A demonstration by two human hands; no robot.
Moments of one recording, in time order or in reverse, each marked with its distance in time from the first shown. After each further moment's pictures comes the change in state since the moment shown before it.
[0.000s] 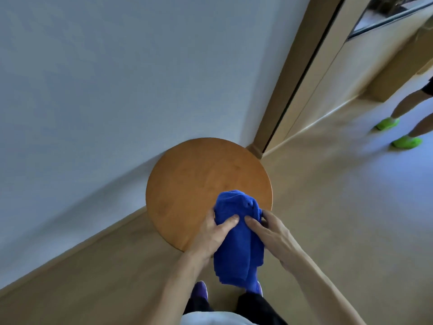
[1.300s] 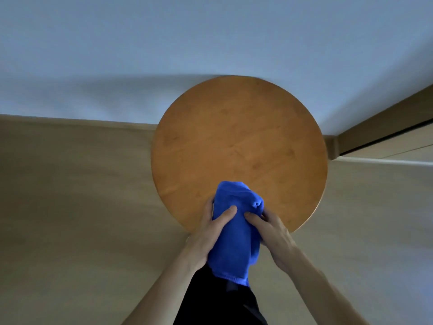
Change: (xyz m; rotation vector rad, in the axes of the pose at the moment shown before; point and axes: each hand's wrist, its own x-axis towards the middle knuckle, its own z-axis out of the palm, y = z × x) left_hand 0.154 -0.143 0.070 -0.534 0.506 -0.141; right_hand 0.243 0.102 -0.024 -0.290 -0.533 0.172
